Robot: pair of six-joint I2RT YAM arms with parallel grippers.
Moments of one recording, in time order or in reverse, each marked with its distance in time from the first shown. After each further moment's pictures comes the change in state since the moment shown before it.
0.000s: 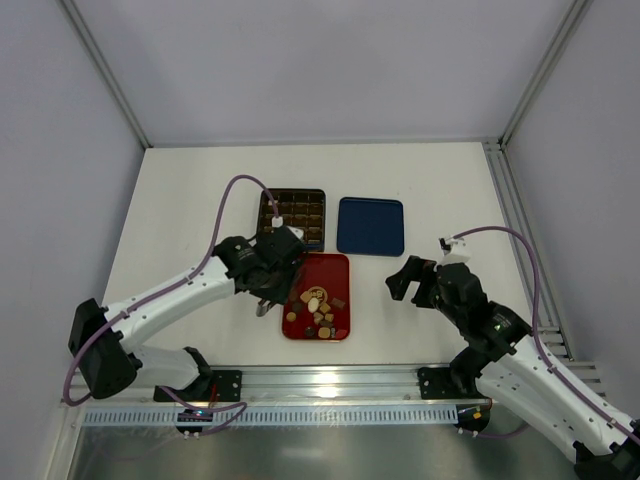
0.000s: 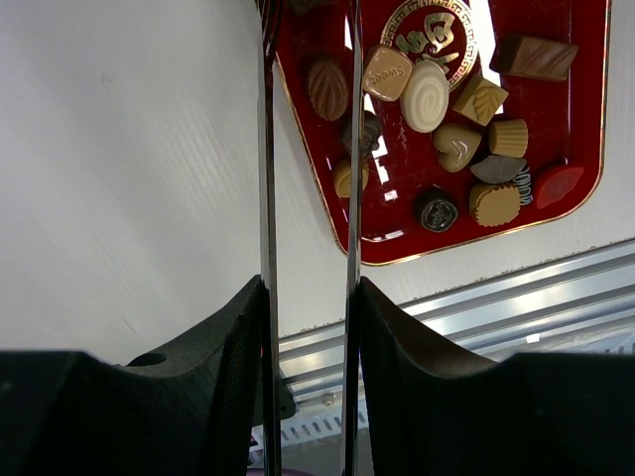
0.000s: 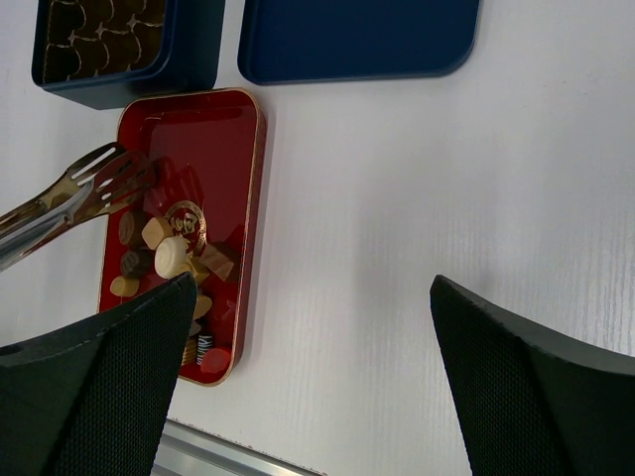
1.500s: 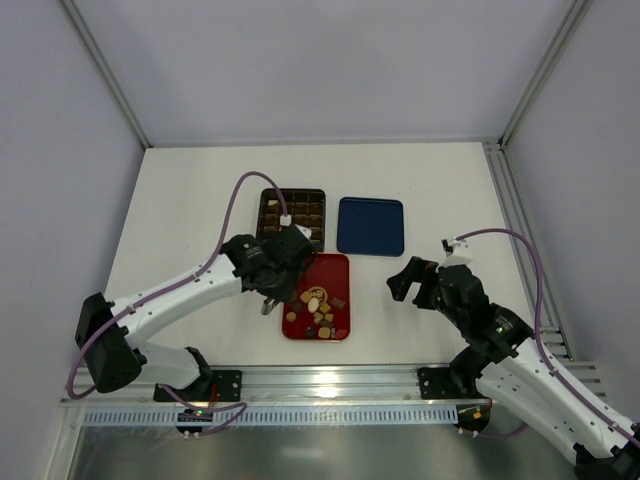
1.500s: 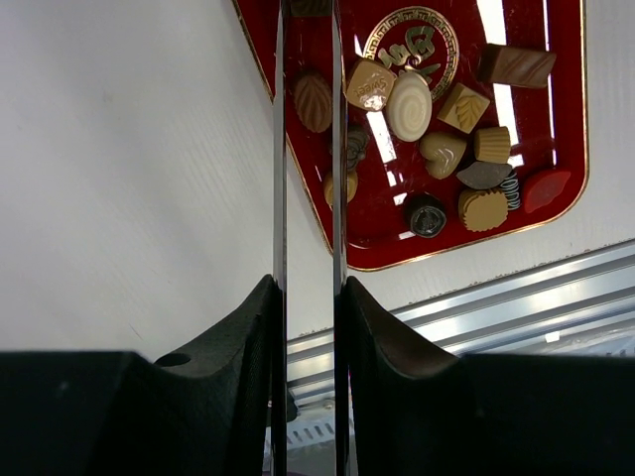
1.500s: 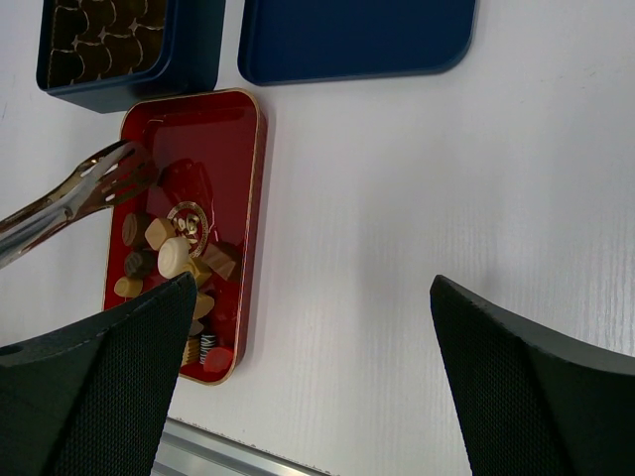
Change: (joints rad) left arm -0.044 0.046 0.044 -0.011 -0.031 0.000; right arm 0.000 -0.026 -0.008 -0.012 0.003 0.014
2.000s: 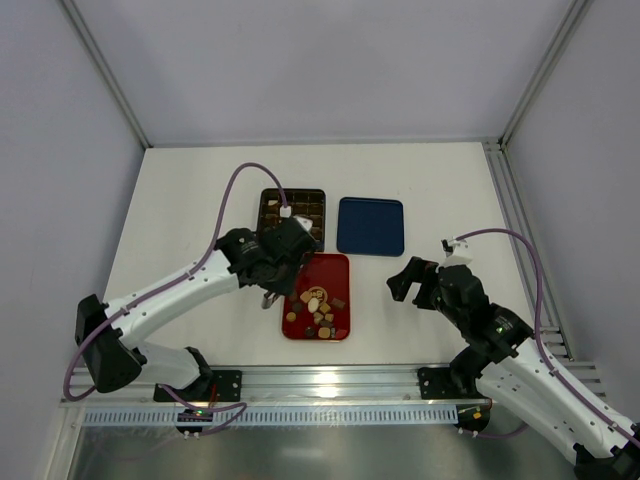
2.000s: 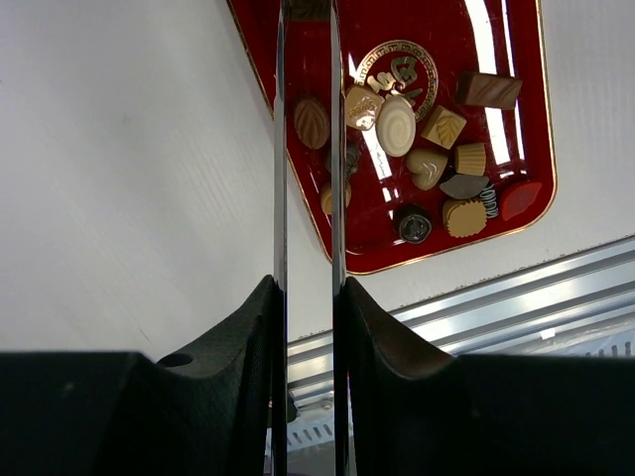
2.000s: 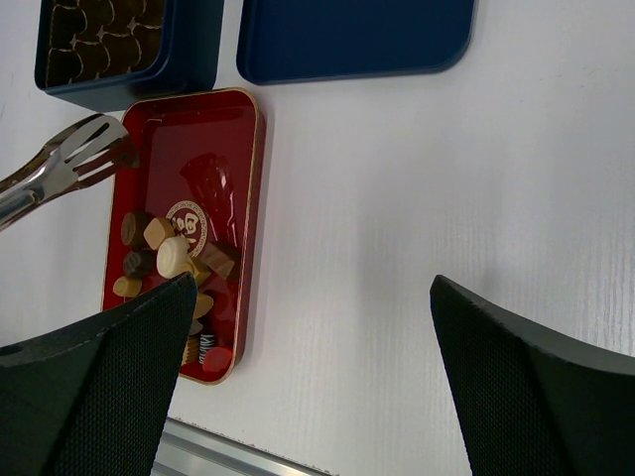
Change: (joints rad) left arm 0.000 0.000 0.087 -0.038 -0.019 0.011; right arm 0.000 0.000 0.000 -0.002 0.000 0.000
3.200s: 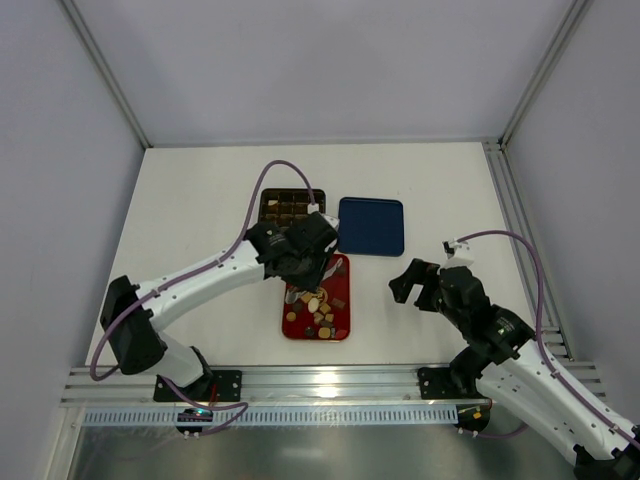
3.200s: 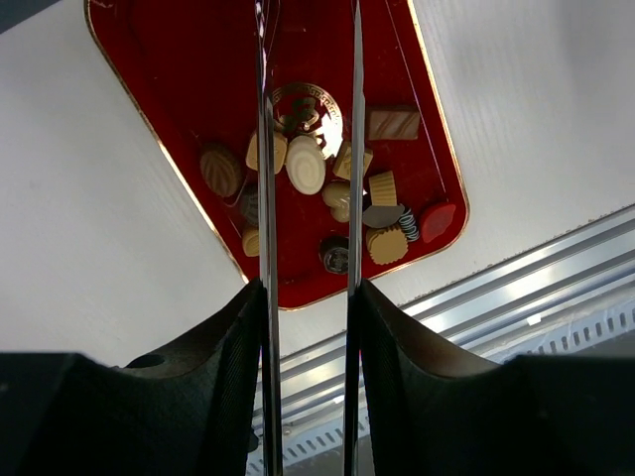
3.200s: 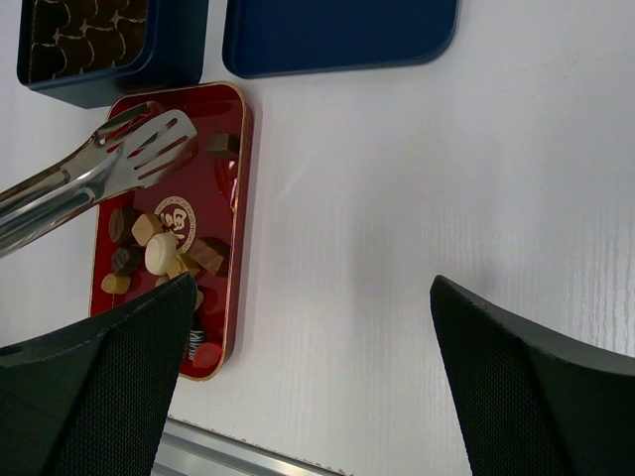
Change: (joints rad) left arm -0.029 0.147 0.092 0.087 0.097 0.018; right arm 0.000 -0.016 0.000 -0.035 0.010 0.000
